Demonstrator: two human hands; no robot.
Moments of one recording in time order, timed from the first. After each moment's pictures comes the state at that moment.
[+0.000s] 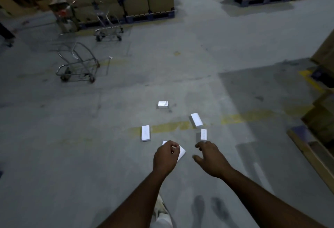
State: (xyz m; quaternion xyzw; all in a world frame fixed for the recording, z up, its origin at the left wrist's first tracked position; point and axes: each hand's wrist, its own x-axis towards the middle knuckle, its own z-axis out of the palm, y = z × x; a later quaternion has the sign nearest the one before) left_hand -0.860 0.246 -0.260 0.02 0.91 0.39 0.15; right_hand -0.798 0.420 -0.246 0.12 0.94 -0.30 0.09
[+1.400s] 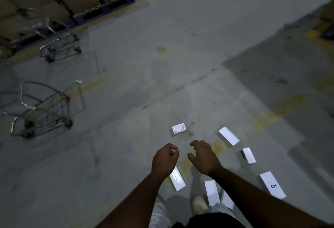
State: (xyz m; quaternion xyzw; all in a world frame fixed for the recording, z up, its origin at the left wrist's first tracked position) left_hand -1.483 0.165 -0.315 0.16 0.90 0.28 0.30; right_hand -1.386 0.302 -0.326 0.30 0.87 -0.38 0.08
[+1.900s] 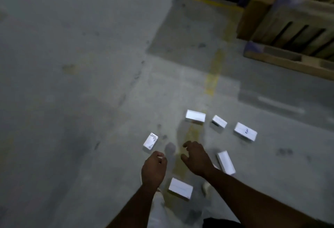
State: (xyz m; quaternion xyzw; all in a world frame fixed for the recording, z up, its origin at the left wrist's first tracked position) left_hand -1.670 0.245 -0.417 0.38 0.83 0.15 0.38; right_hand -1.508 0.317 -0.401 0.59 0.71 -0.39 0.04
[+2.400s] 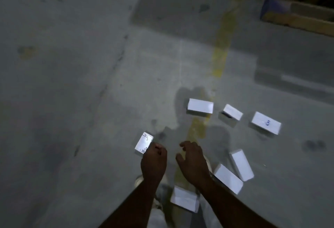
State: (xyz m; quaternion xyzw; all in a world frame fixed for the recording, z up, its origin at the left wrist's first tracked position) left_hand -1.674 0.372 -0.638 0.33 0.86 0.15 0.35; right_hand -1.543 0.393 -0.616 0.66 0.62 -0.42 -0.02
